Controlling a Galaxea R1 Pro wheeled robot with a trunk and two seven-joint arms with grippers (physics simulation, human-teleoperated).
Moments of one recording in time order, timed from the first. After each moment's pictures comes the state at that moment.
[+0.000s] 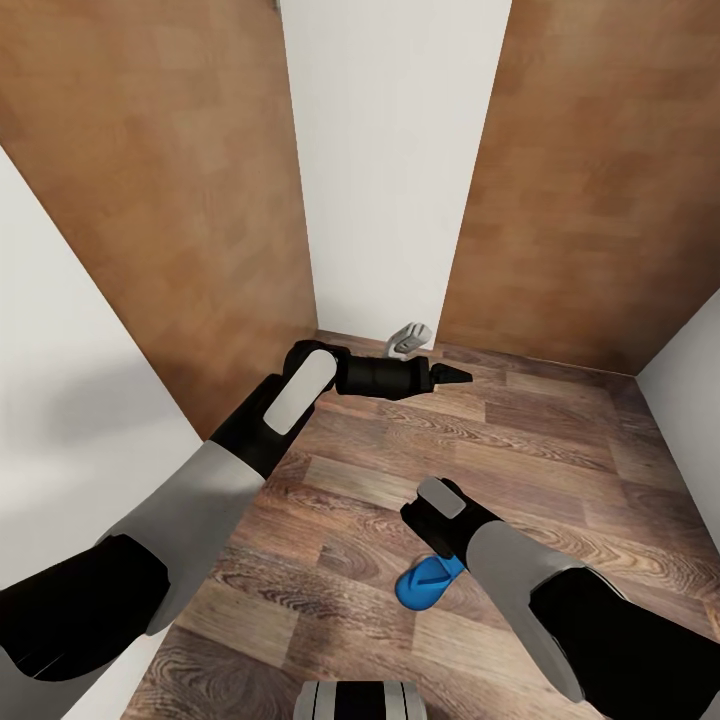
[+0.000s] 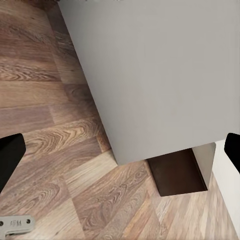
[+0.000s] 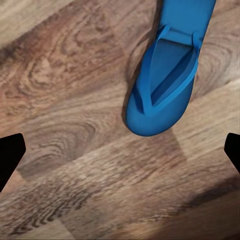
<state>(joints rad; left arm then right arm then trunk) -1.19 -0.17 -0.51 -0.96 1.06 0.95 -0.19 -1.02 0.16 0.40 -0.20 -1.32 0.28 -0.72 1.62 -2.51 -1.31</state>
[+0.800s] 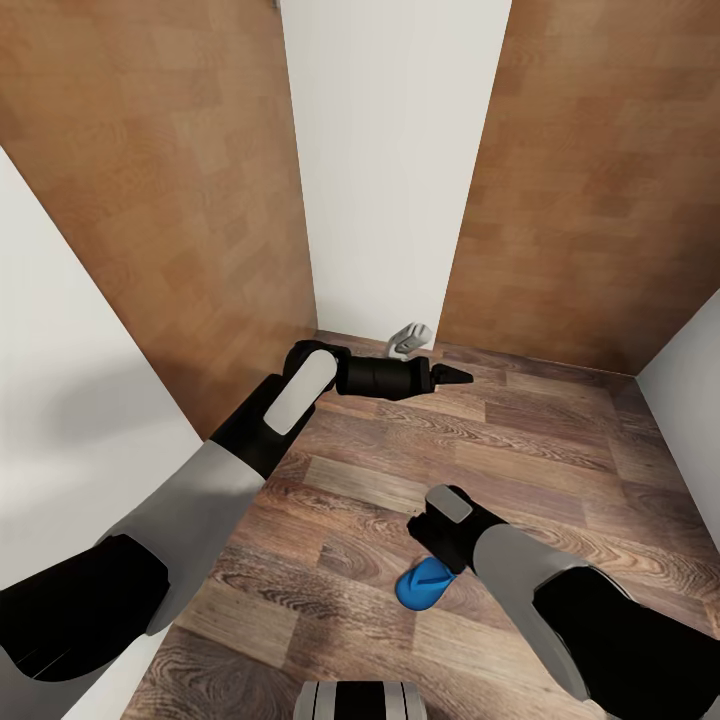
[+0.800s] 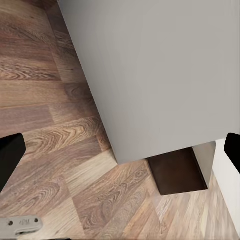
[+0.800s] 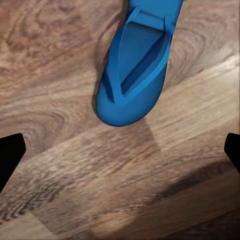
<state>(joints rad) -1.19 -0.17 -0.52 -0.97 1.06 0.95 -0.19 -1.02 0.14 0.40 -0.14 -1.32 0.35 -0.72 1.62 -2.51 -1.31</state>
